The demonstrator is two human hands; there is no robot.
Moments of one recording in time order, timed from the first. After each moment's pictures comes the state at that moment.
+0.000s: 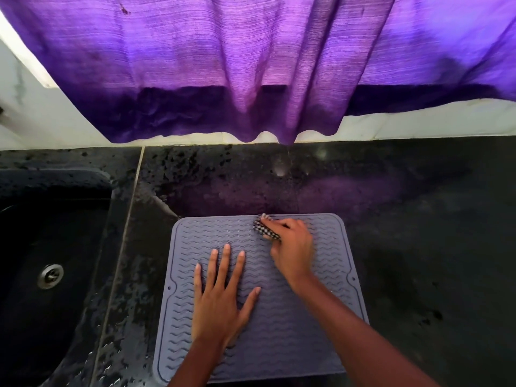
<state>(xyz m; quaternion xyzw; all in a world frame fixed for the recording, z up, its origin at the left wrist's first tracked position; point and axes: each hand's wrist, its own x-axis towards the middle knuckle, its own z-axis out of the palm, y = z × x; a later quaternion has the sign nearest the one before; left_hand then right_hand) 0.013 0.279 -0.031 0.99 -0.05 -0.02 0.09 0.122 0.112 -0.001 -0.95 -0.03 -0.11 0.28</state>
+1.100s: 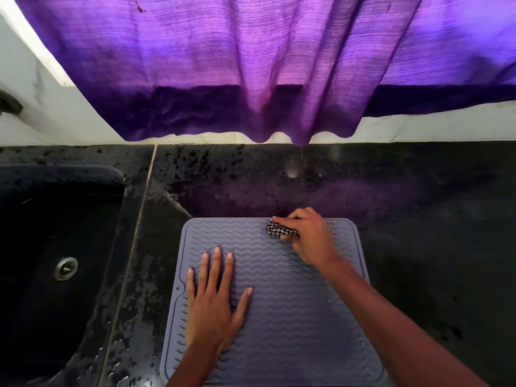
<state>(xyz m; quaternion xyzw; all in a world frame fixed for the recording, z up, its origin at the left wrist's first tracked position) 0.010 0.300 -0.032 0.99 0.00 -0.01 0.12 0.169 0.077 -0.003 -0.94 -0.18 -0.02 0.27</state>
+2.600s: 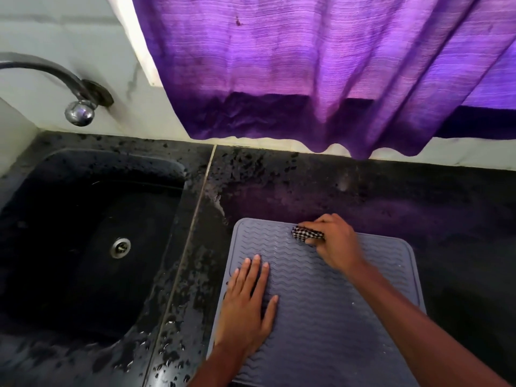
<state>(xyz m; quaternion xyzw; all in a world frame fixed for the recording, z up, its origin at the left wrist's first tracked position) -0.003 0.332 -0.034 0.98 -0.02 0.05 0.18 0.176 0.138 0.016 -0.95 -0.19 0.02 0.26</state>
